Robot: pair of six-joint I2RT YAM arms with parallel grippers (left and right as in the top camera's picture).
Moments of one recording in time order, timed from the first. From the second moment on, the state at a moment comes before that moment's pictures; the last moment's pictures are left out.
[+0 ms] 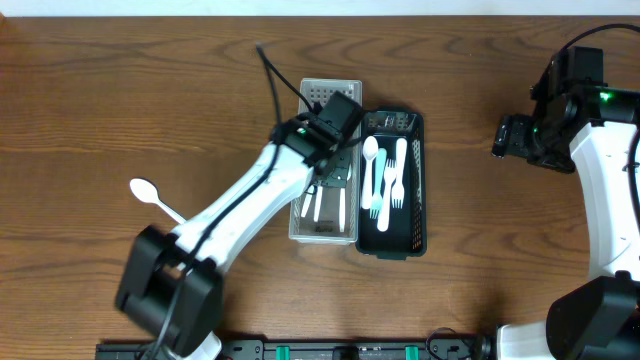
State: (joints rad) left arm -0.63 1.80 1.39 -0.90 -0.10 -0.43; right arm -0.12 1.62 1.48 -1.19 0.02 0.17
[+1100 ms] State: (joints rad) left arm 0.18 1.43 1.28 -1.12 -0.28 -0.68; right arm -0.12 1.62 1.48 -1.21 0.02 0.17
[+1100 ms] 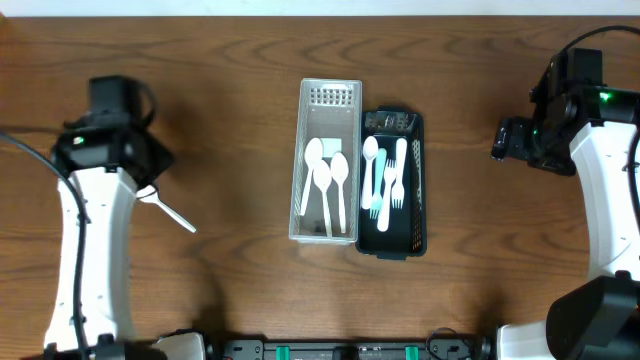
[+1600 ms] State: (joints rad) left arm 0.30 1.67 1.03 -0.81 -0.16 -0.67; right arm -0.12 1.62 1.48 -1.21 0.02 0.17
